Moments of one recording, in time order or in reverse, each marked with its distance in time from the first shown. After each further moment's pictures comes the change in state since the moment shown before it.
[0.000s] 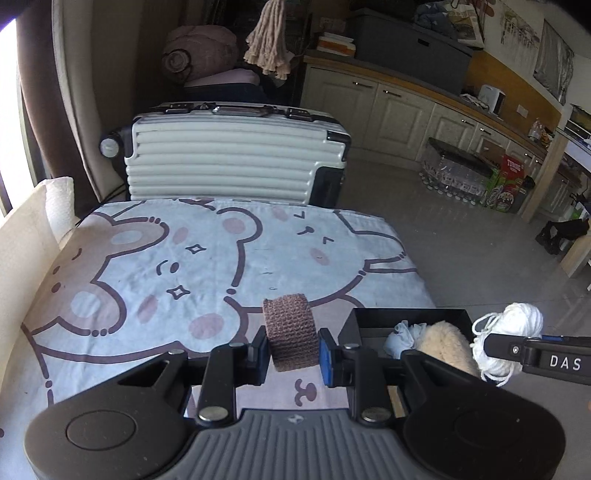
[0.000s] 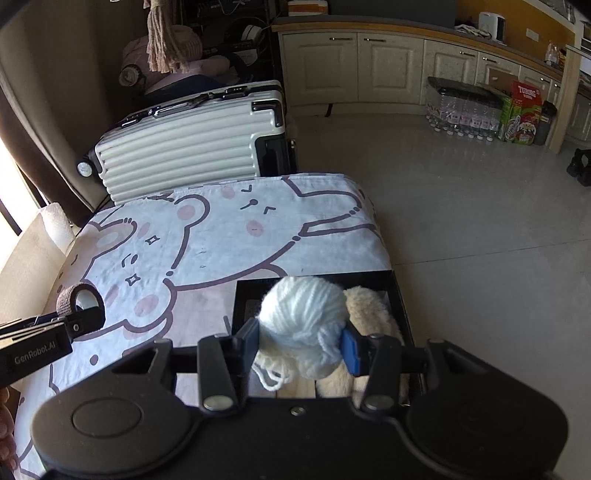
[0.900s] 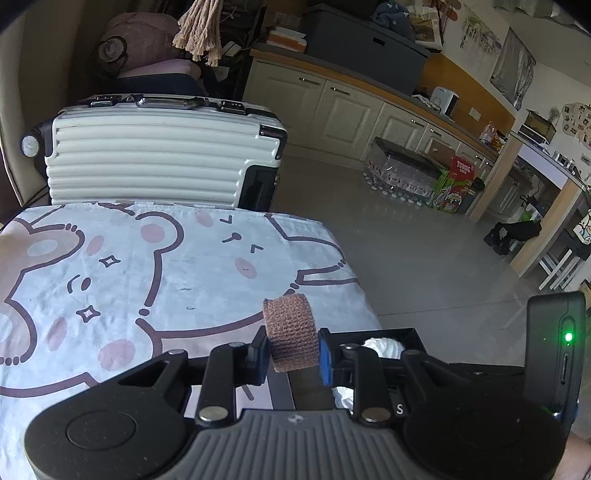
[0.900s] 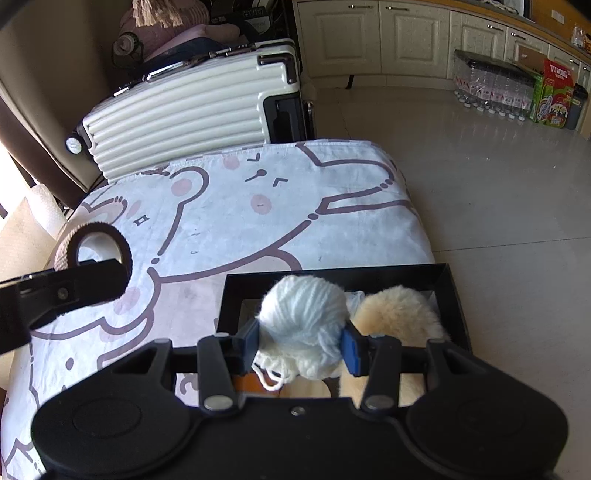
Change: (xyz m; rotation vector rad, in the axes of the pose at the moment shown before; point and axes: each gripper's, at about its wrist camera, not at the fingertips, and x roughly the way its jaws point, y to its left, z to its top) left arm 0.059 -0.029 0.021 0.007 0.005 -0.199; right arm 0.109 0.001 0.000 -0.022 0.072 0.066
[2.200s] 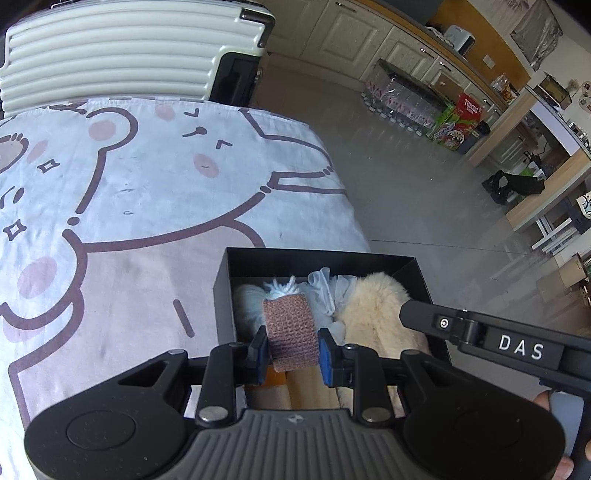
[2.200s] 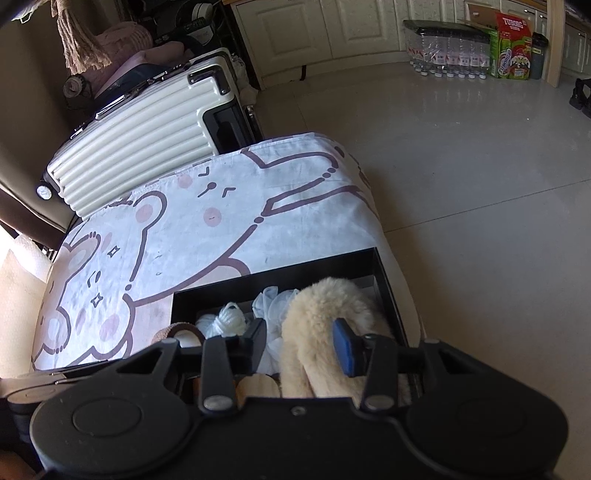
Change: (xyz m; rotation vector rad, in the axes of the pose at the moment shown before) left arm 0.089 -0.020 -0.028 -0.074 0.281 -0.062; right arm -0.016 -0.064 0.003 0.183 0.020 -0.004
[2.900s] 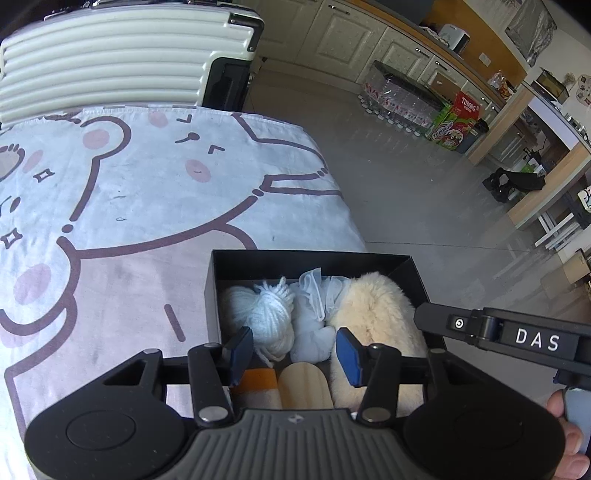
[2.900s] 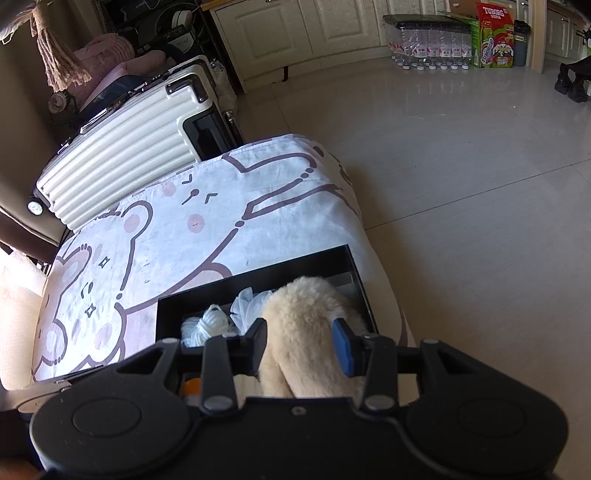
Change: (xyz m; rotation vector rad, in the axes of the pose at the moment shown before) left arm 0.002 -0.011 -0.003 0.031 -0.024 0.025; right arm -0.006 -0.018 0.000 0.047 0.002 -0.013
